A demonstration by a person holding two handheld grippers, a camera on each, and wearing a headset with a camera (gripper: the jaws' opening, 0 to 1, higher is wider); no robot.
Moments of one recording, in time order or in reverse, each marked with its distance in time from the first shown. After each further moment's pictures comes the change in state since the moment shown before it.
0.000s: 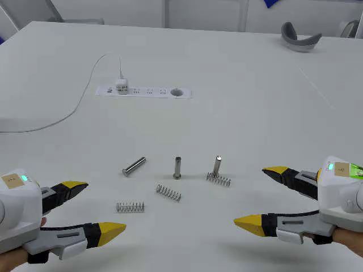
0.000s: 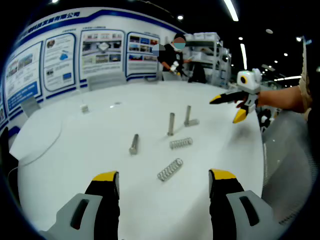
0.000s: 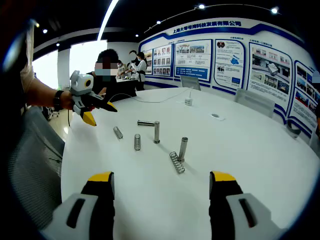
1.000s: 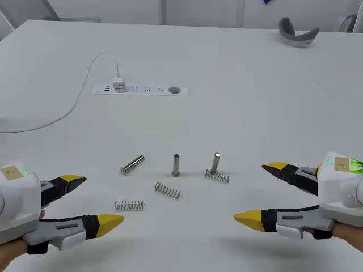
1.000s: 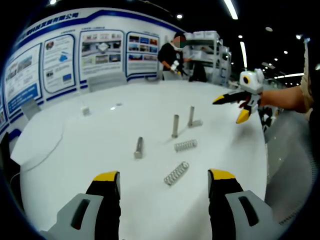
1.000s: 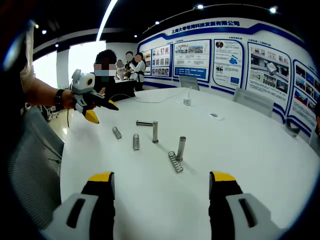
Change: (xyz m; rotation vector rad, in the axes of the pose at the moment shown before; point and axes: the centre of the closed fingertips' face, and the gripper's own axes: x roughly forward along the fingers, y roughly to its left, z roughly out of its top) left arm 0.004 0.012 0.010 0.019 0.005 0.009; right arm -0.001 -0.004 -0.002 0.008 -0.003 -0.008
